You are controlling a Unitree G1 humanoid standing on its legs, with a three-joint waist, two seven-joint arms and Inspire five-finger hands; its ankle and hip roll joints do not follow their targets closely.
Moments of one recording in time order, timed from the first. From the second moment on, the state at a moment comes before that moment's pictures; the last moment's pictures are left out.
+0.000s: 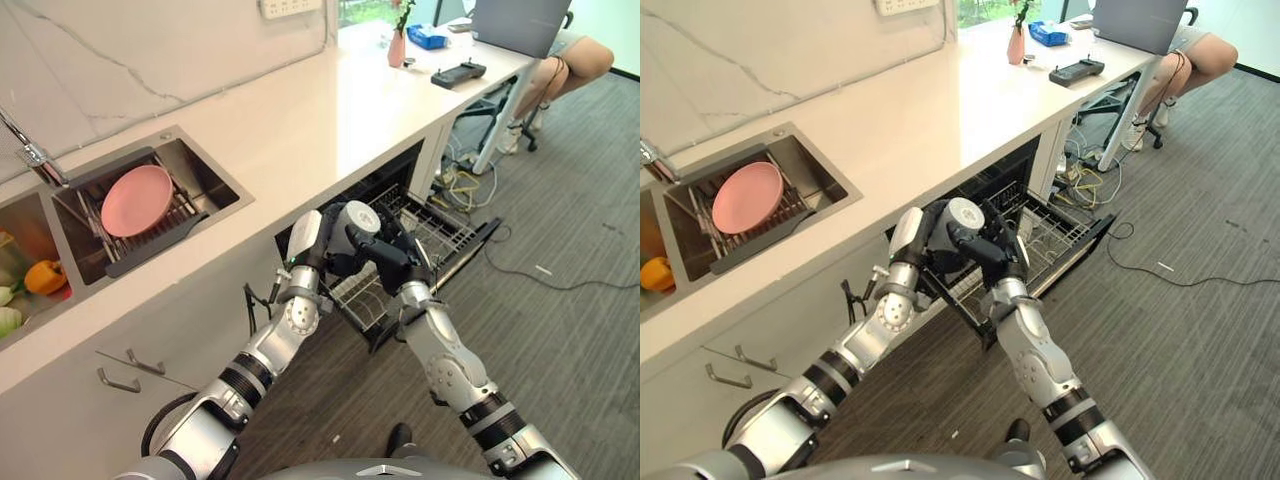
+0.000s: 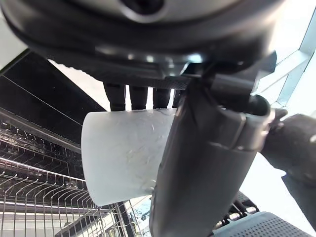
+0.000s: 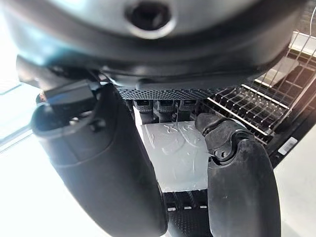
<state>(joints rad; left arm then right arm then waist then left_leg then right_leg) -0.45 0.17 -0.56 0.43 0.27 0.01 0.46 -0.21 -0.23 0.43 0.08 0.91 -0.13 -0.35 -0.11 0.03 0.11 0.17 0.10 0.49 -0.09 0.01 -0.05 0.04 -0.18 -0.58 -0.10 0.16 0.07</state>
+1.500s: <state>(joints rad) -0.57 0.15 -0.65 0.51 0.23 0.02 0.52 -0.40 -0.16 0.43 0.36 0.51 -0.20 -0.57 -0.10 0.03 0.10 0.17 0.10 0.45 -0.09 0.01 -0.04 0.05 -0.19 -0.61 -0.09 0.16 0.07</state>
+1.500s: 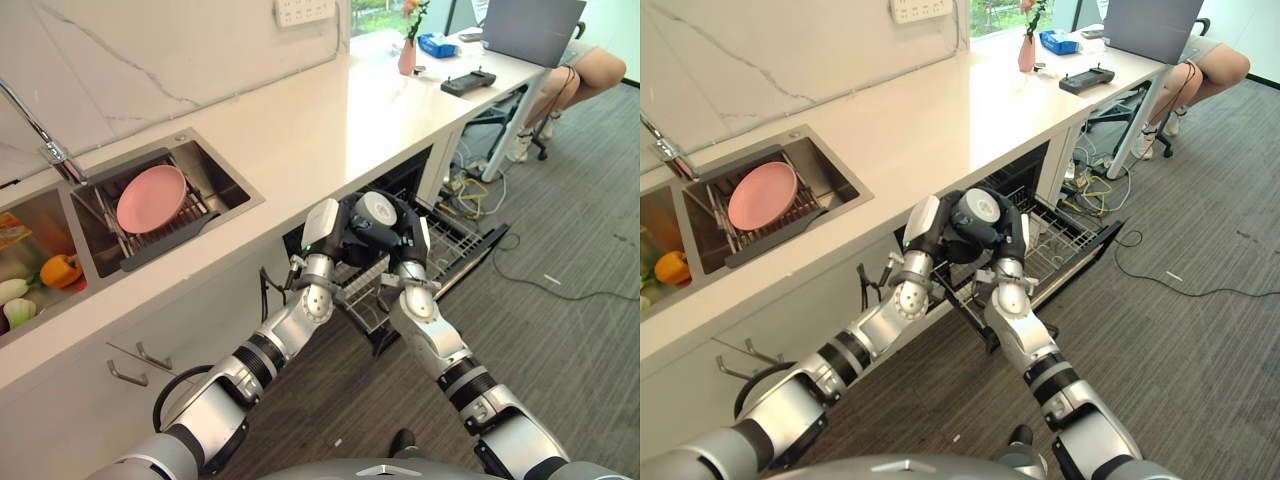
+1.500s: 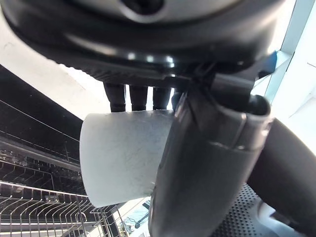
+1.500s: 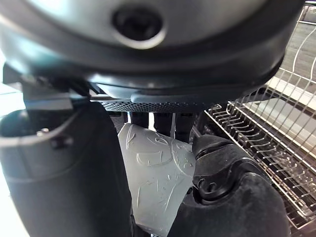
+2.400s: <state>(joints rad) -0.72 0.22 -0.64 0.29 0.33 -0.07 0.40 -0.50 -0.33 0.02 0.07 -0.05 -0.11 -0.78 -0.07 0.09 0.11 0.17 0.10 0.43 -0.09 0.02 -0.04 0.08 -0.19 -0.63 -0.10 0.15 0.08</state>
